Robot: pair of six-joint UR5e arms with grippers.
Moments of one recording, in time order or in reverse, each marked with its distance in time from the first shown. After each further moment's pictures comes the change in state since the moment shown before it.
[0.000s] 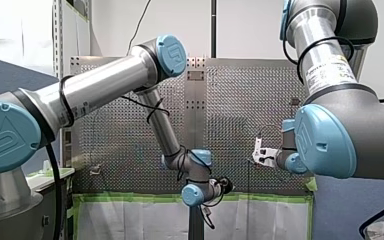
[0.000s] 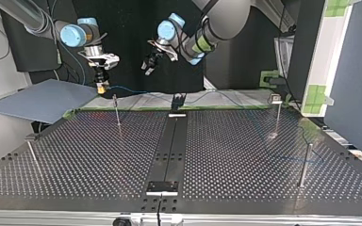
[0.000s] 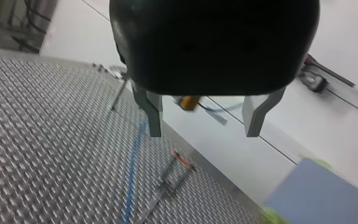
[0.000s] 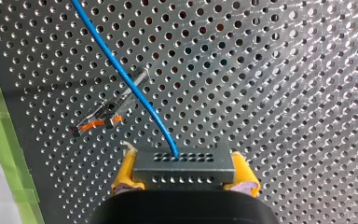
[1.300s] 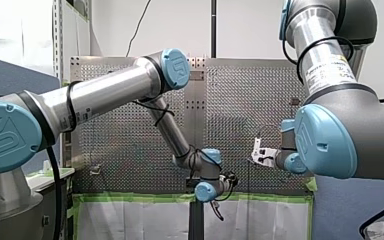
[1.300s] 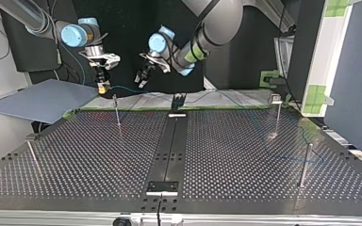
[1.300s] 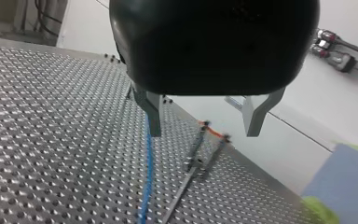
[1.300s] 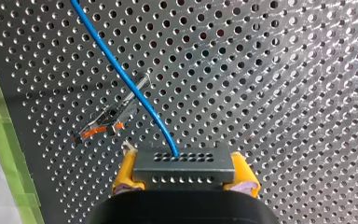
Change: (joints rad) left arm 0.006 -0.078 0.232 -0.071 -0.052 0.014; right arm 0.007 0.000 0.000 -0.001 0.000 0.003
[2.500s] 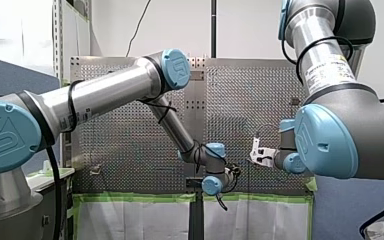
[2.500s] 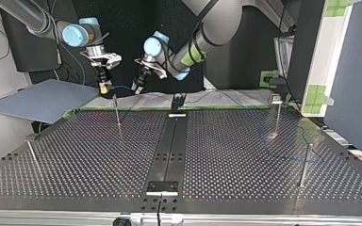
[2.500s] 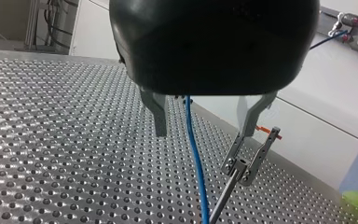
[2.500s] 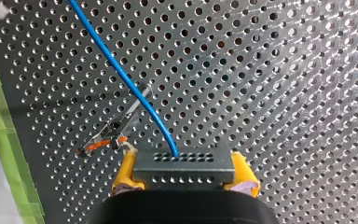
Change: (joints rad) left arm -0.005 -0.003 0.080 -0.013 -0.058 0.045; right arm 0.010 0.000 0.000 0.000 -0.008 0.010
